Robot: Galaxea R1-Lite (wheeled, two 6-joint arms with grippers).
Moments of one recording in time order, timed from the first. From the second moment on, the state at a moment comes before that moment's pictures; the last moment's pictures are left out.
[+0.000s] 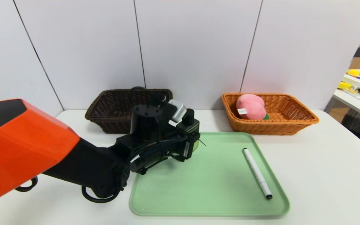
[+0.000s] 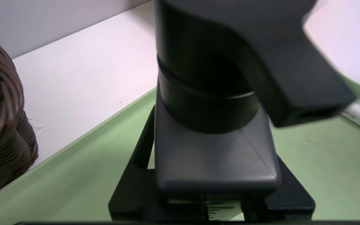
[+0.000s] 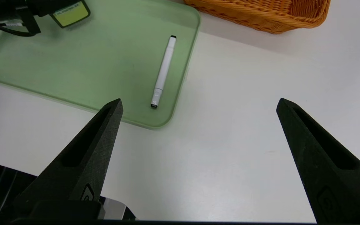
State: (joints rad) left arm -0.70 1.99 -0.94 -0.86 -0.10 -0.02; right arm 0.40 1.14 -1.48 0.96 -0.14 0.04
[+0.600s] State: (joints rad) left arm -0.67 1.71 -1.24 -0.40 -0.07 -0.01; right arm 0.40 1.14 -1.42 0.96 -0.13 0.04
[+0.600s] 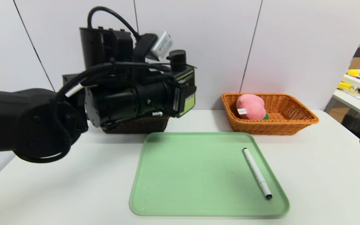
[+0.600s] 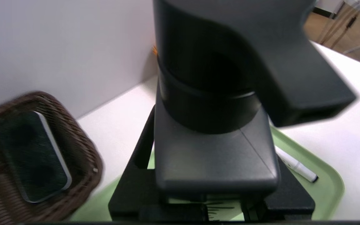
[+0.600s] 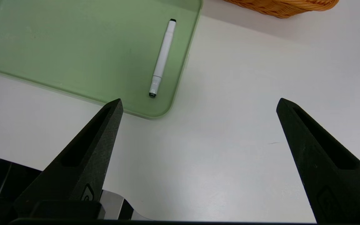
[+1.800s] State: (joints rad) left arm -0.15 2.07 -1.38 -0.53 -0.09 0.05; right arm 0.41 1.15 -1.41 0.94 -0.13 0.04
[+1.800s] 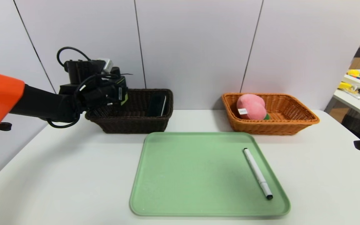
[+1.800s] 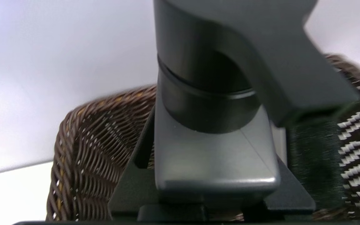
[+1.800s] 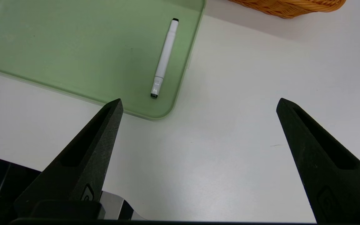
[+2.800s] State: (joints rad) left arm -0.15 2.16 -1.38 -0.53 -0.09 0.04; right arm 0.41 1.17 -1.41 0.94 -0.14 0.04
